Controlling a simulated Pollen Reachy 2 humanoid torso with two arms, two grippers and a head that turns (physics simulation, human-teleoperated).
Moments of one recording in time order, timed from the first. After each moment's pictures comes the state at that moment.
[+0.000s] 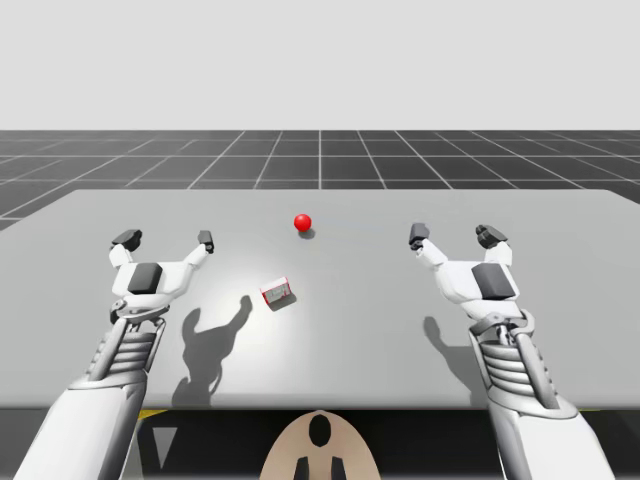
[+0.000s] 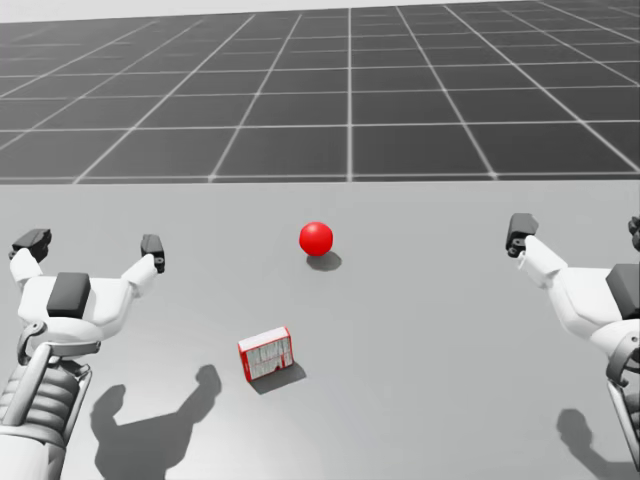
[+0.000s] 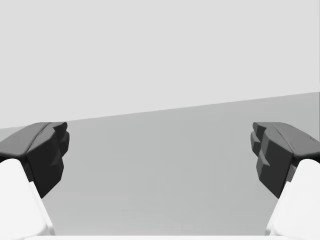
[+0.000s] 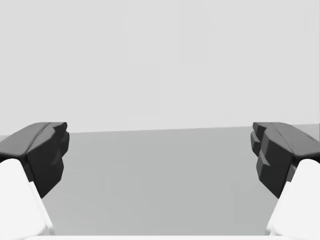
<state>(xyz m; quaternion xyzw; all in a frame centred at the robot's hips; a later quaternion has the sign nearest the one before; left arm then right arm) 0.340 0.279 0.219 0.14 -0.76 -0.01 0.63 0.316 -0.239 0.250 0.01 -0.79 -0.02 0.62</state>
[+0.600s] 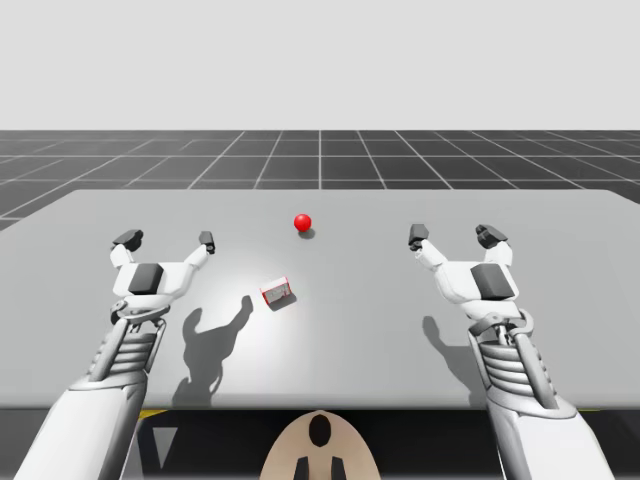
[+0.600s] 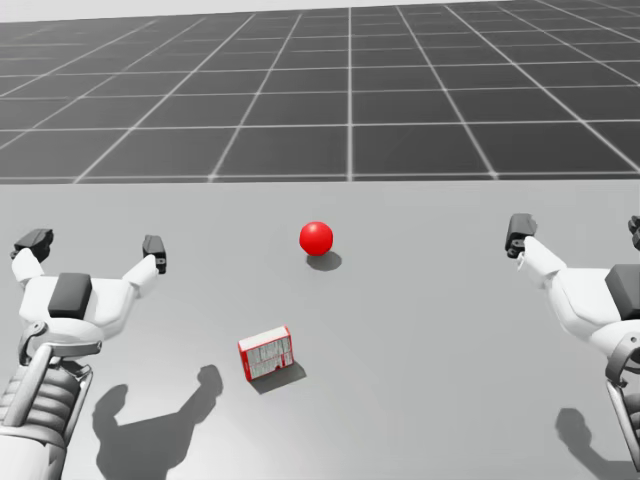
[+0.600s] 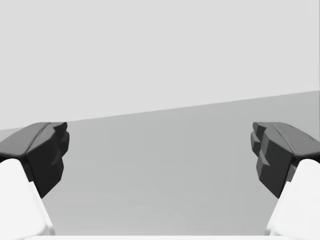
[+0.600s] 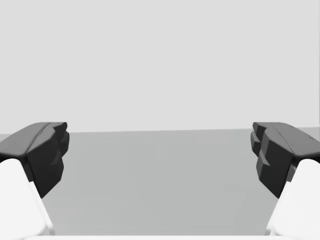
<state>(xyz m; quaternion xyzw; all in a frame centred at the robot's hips) 0.340 0.278 0.219 0.14 -0.76 -0.02 0.63 0.316 -0.238 0.249 0.00 -0.79 -0.01 0.62</state>
